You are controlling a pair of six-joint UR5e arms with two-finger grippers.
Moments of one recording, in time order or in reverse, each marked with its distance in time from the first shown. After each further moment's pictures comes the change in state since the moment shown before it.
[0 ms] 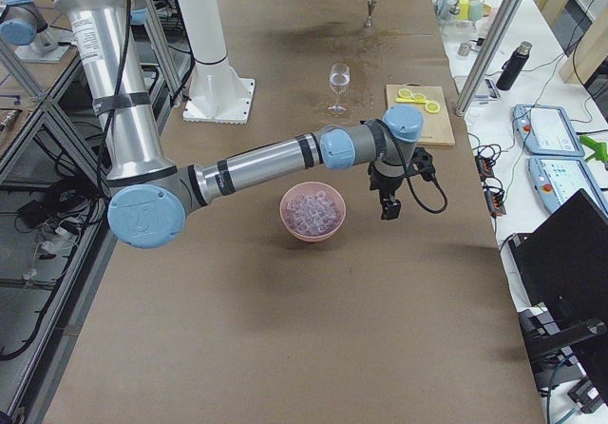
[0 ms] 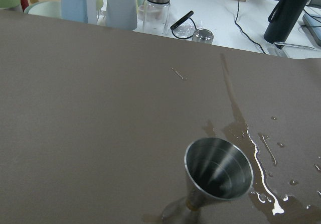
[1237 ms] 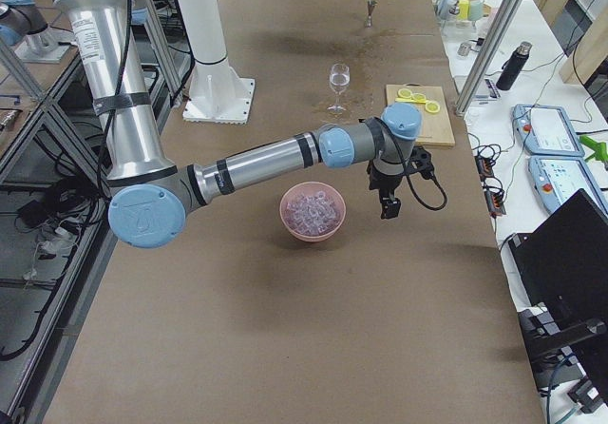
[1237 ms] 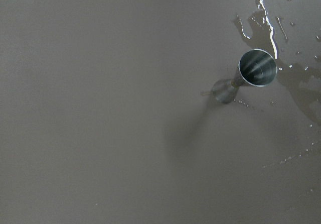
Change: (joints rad) left arm -0.370 0.063 -0.363 1.091 -0.465 0.977; right arm -0.012 -0.004 0.009 0.001 -0.017 -0.002
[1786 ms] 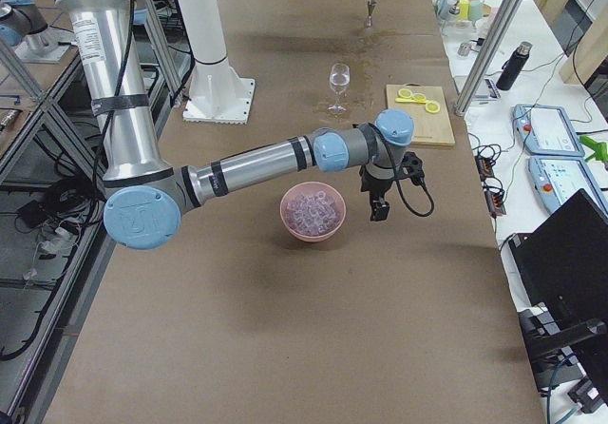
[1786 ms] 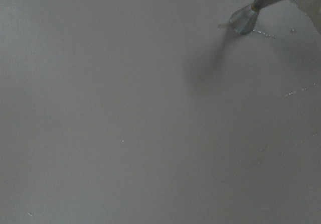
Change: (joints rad) left arm -0.008 0.105 -0.009 -0.023 -0.042 0.038; right arm -0.061 -0.067 0.062 -0.002 0.023 0.101
